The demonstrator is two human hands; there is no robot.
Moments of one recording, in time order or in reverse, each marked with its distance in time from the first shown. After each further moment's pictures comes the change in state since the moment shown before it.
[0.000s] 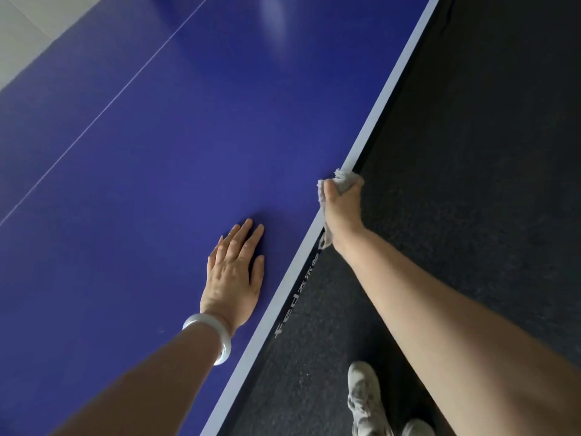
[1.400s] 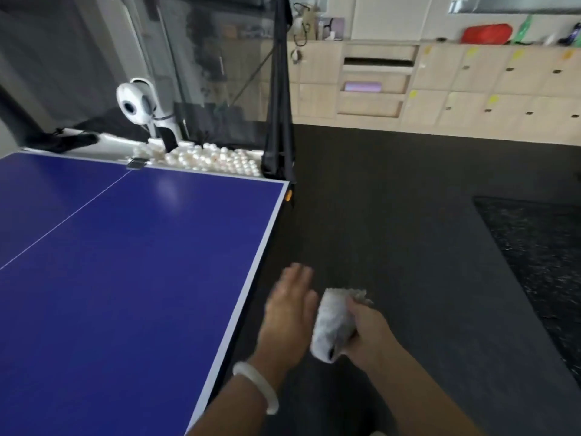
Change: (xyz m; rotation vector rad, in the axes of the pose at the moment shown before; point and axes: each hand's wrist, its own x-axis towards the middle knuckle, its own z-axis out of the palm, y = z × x) left_hand 0.164 0.345 -0.104 -0.394 0.013 0.511; right_hand -0.036 -0.292 -0.177 0.395 0.203 0.235
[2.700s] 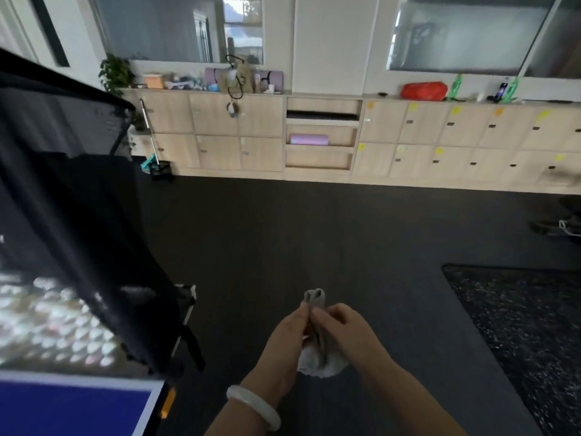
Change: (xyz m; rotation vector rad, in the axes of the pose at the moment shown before) left_hand 0.677 0.093 0.116 -1.258 -0.341 -0.580; right_hand 0.416 -0.517 0.127 -0.995 0.049 -0.502
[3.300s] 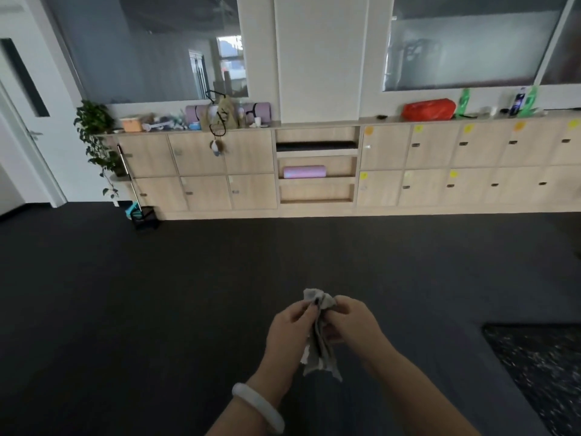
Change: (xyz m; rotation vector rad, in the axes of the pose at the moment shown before) left_hand 0.394 0.202 0.108 0.382 0.103 0.316; right_hand 0.430 -0.099 -0.157 0.142 0.030 -0.080
